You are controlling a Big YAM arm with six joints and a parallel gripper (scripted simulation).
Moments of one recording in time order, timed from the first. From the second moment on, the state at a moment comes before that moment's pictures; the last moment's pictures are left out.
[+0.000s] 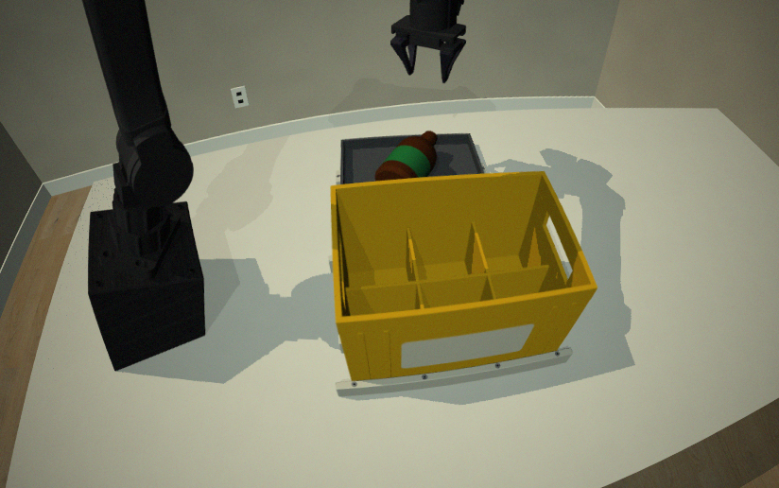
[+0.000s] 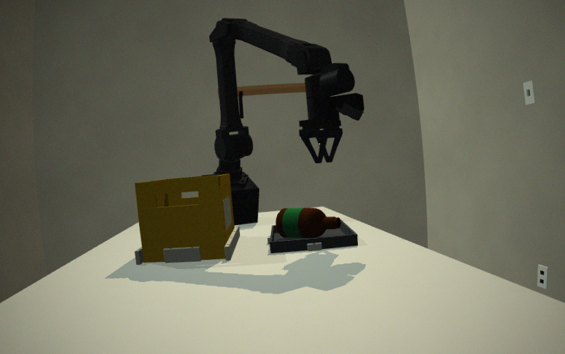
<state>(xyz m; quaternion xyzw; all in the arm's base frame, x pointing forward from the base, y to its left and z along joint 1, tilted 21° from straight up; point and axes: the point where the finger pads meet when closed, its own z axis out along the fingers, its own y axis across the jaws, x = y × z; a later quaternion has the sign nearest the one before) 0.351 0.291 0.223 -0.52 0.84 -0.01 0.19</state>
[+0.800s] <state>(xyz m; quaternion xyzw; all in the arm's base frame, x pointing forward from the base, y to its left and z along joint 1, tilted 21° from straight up) 0.356 0.295 0.193 -0.52 0.84 -0.01 0.18</state>
